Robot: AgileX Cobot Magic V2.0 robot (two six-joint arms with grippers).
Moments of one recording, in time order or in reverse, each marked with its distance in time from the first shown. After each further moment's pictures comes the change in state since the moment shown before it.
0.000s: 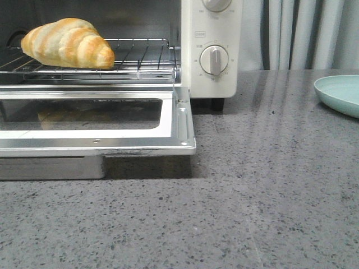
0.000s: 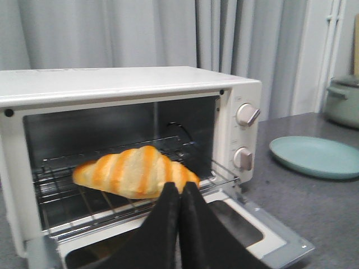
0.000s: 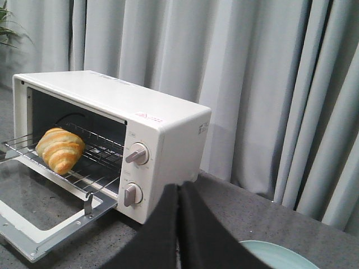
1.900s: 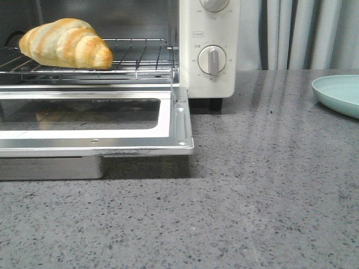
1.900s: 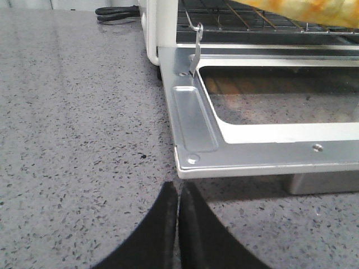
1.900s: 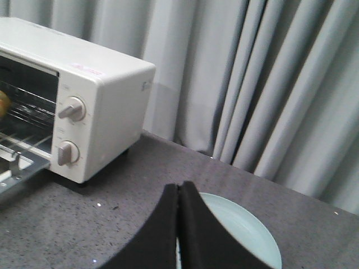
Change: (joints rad) left arm 0.265 -0.119 0.369 0.392 -0.006 -0.411; right arm -0.173 0.000 0.082 -0.078 0.039 0.002
